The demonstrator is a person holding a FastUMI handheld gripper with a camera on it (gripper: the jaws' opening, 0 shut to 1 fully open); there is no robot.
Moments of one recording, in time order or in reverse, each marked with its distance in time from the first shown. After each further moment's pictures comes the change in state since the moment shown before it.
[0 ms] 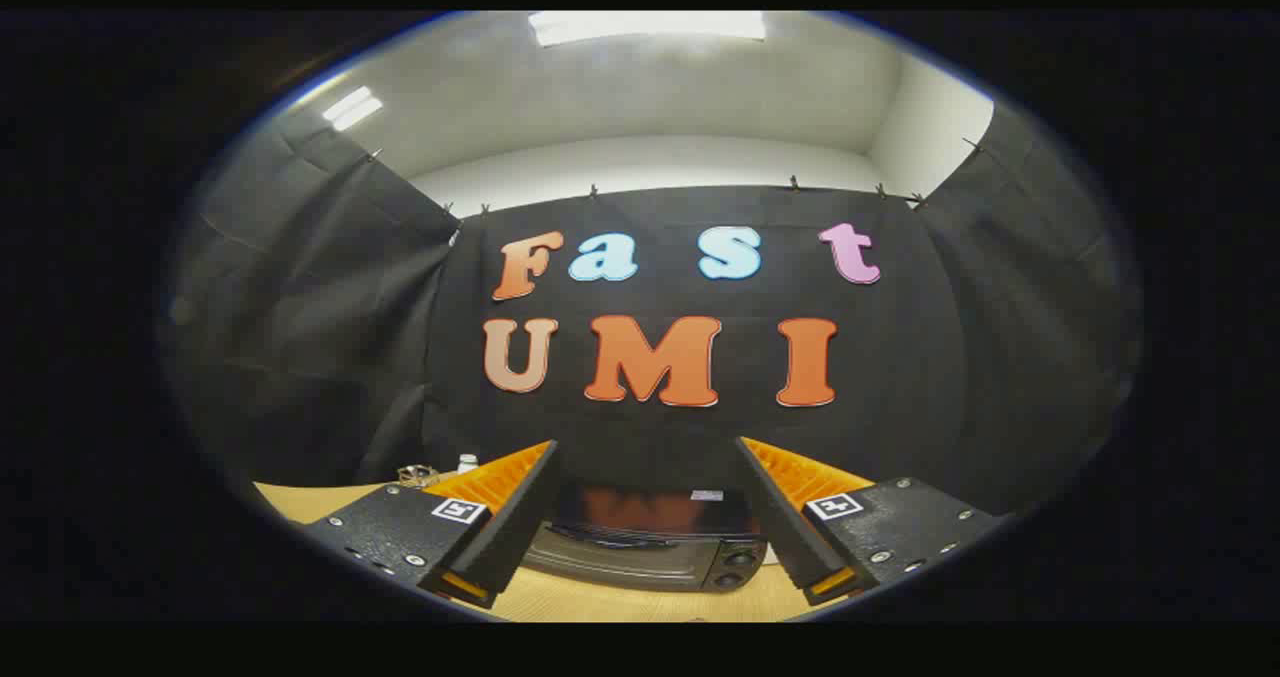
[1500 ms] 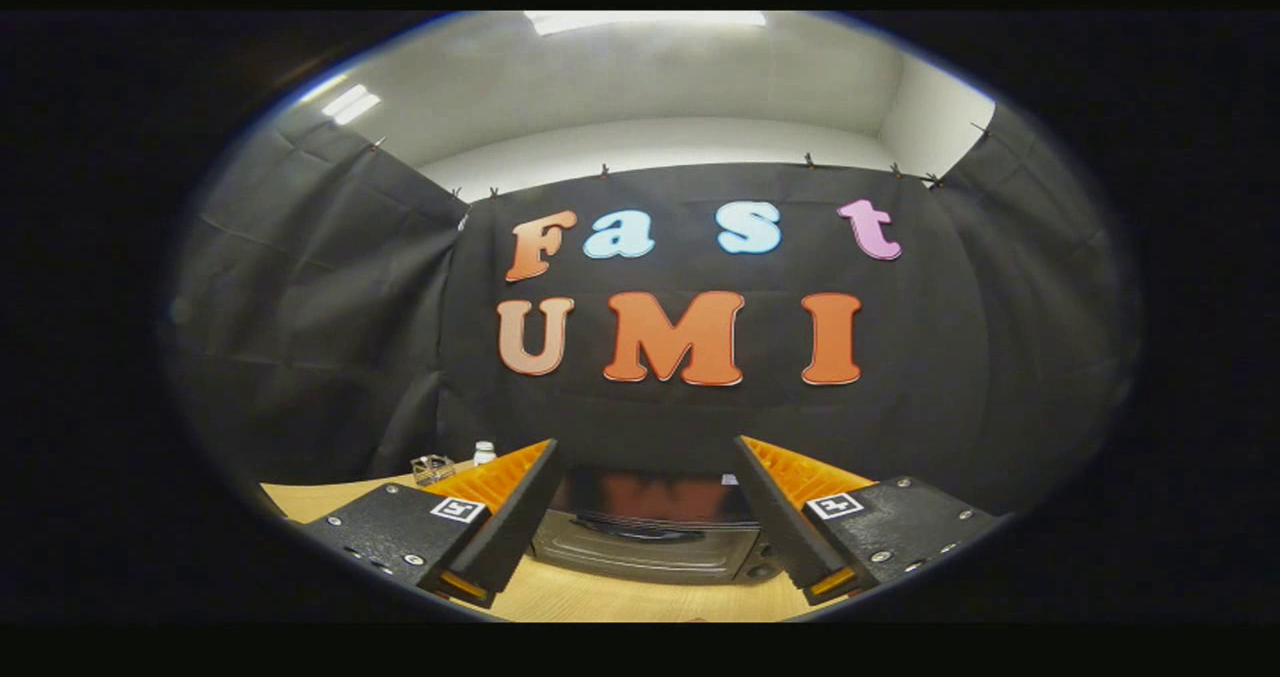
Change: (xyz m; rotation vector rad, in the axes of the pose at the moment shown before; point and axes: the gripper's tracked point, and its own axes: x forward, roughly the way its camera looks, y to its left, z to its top) arm 0.025 0.033 -0.041 0.008 0.084 0.044
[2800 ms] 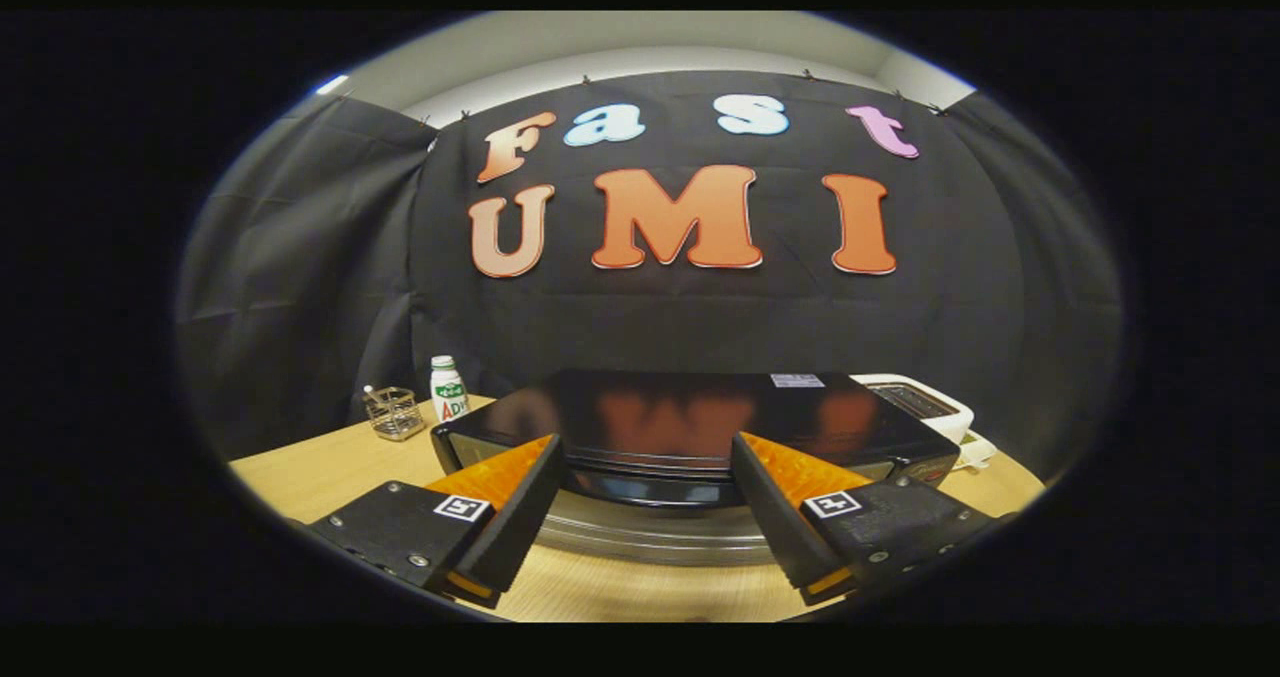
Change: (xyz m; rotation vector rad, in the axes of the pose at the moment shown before) arm 0.092 0.016 -0.176 0.037 0.271 -0.019
